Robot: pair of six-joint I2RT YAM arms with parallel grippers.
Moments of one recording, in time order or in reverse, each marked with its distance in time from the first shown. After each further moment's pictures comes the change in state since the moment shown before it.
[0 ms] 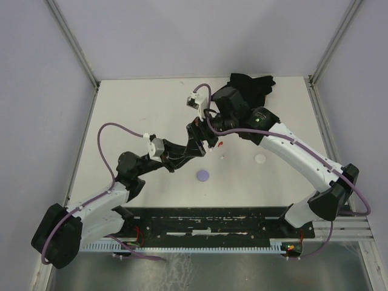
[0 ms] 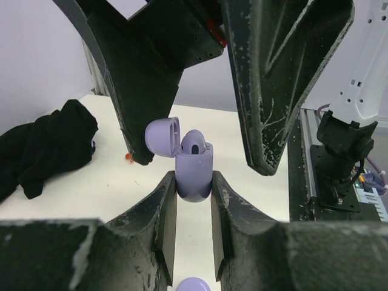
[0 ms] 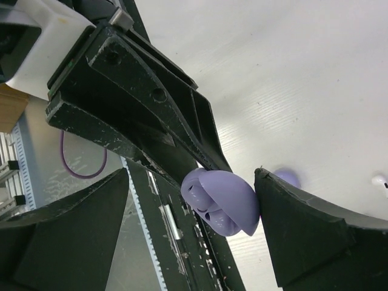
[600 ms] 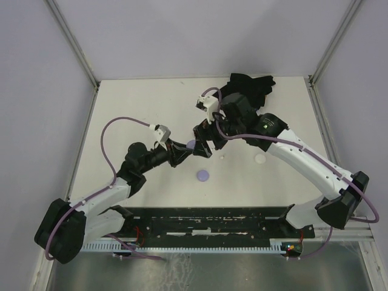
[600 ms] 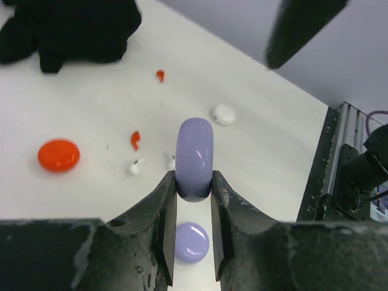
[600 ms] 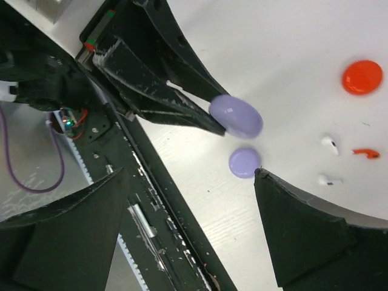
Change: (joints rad) left arm 0.034 0.060 0.032 -0.246 -0.164 -0.102; right arm -0.008 -0.071 -0.079 -0.014 0.160 -0.024
